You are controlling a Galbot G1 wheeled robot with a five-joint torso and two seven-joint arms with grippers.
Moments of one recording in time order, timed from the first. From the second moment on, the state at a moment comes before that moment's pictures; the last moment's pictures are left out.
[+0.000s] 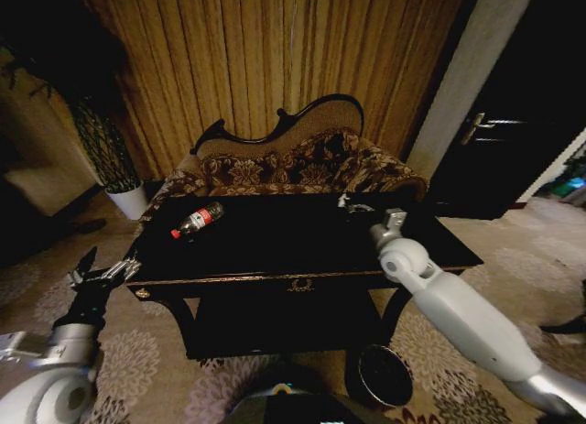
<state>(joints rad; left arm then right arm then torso) 1.73 -1.35 -1.14 -2.37 -0.73 0.15 0.11 -0.87 0.72 0.21 1.91 0.90 -0.24 0.38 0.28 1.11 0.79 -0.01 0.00</state>
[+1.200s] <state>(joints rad) 1.70 -1.23 -1.14 -2.27 -0.82 0.12 0.25 -1.48 0.77 0.78 2.11 0.89 -0.15 0.24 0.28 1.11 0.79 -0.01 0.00</state>
